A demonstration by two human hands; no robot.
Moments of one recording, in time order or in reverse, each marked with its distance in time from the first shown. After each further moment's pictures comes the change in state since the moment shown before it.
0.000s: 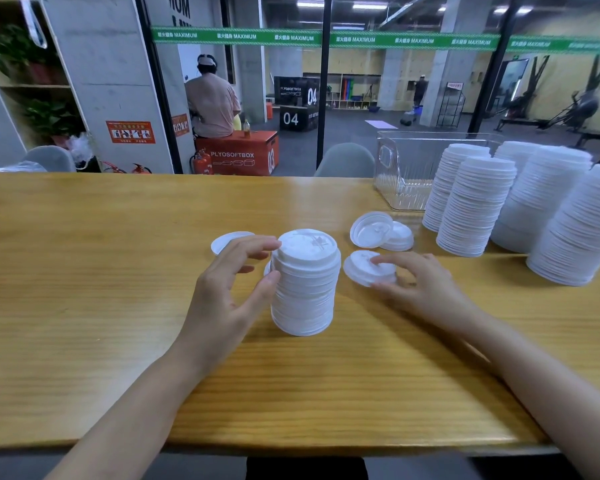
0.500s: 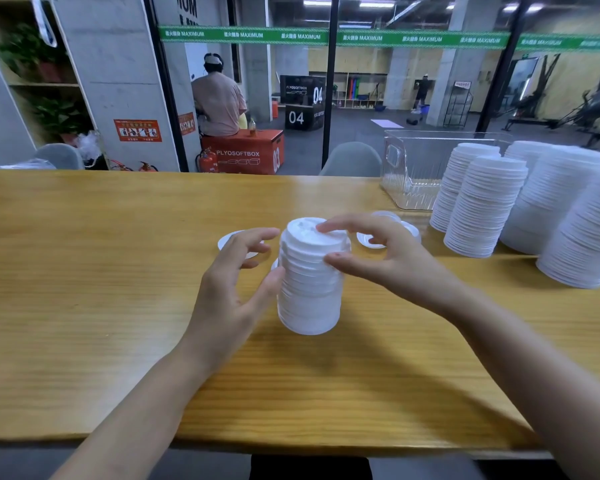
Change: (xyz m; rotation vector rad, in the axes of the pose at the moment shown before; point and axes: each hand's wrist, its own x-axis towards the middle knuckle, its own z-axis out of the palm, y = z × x) left_hand -0.001 0.002 -0.002 -0.001 0.043 0.004; right_hand 0.010 -0.092 -0.017 0.340 -0.063 -0.292
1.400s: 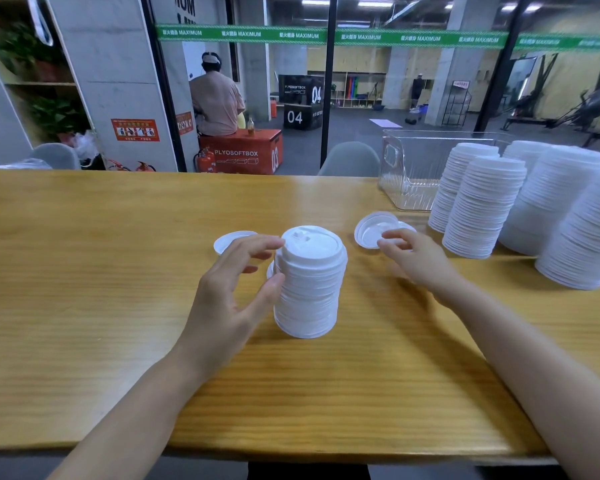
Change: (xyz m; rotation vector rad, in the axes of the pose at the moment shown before) left_hand 0.000 -0.003 0.002 0.030 -0.035 0.027; right_hand 0.012 0.088 -0.013 -0.008 0.221 0.578
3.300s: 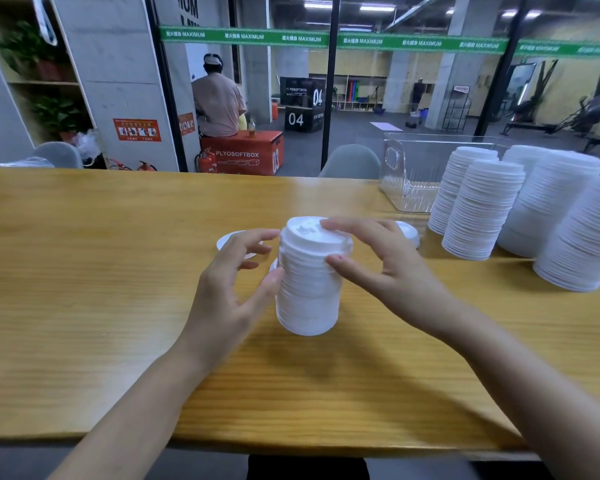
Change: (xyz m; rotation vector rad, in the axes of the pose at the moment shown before) left_hand 0.000 0.004 -0.002 -0.047 0.038 -0.030; right_hand -0.075 -0.062 0.010 -0.047 -0.093 -0.616
